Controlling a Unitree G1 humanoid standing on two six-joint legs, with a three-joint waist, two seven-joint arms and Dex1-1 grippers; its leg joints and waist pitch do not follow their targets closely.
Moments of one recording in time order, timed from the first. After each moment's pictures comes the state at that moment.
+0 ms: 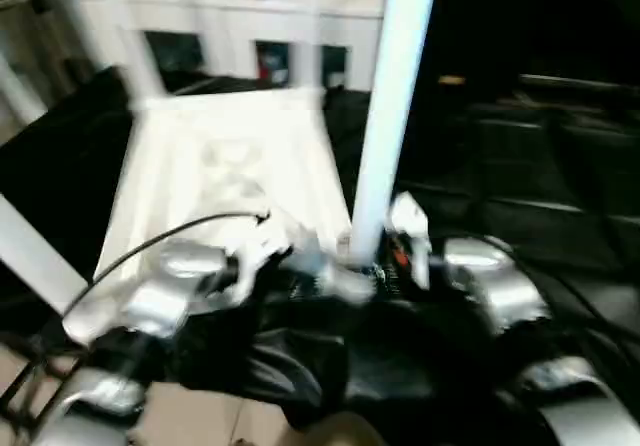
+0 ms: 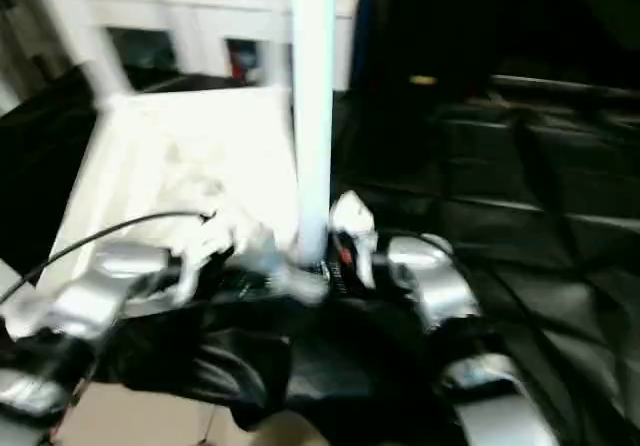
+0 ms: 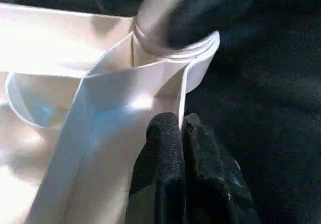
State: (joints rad) left arm -0.50 0.31 -0.23 0.47 0.00 0.23 -1.05; right arm -0.59 -0.17 0.10 0.72 0.07 0.04 0.97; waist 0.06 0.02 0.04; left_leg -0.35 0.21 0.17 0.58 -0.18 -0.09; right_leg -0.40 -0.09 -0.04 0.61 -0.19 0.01
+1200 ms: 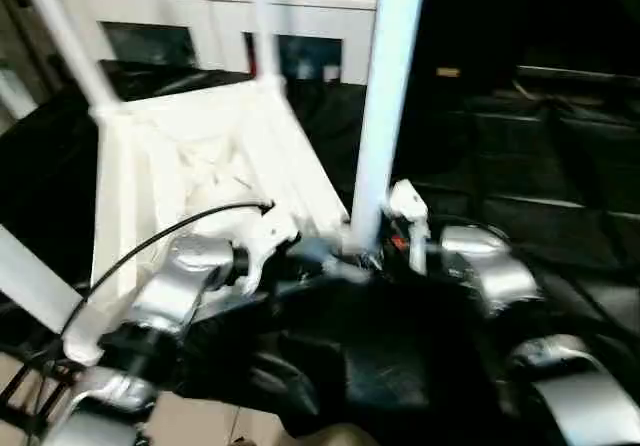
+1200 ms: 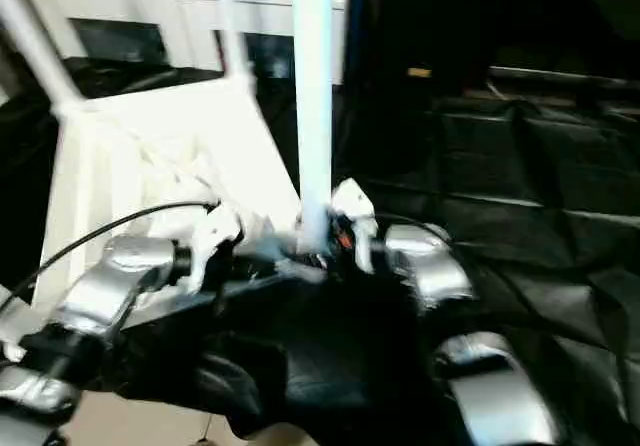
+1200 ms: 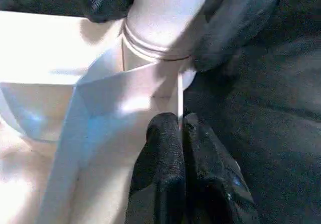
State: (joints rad) left arm -0.48 0.34 -0.25 0.39 -0.03 0.26 -1.18; right arm -0.63 -0.24 0.15 0.77 0.09 0.00 1.26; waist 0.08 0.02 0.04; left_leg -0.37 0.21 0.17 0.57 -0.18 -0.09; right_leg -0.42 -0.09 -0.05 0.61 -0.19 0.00
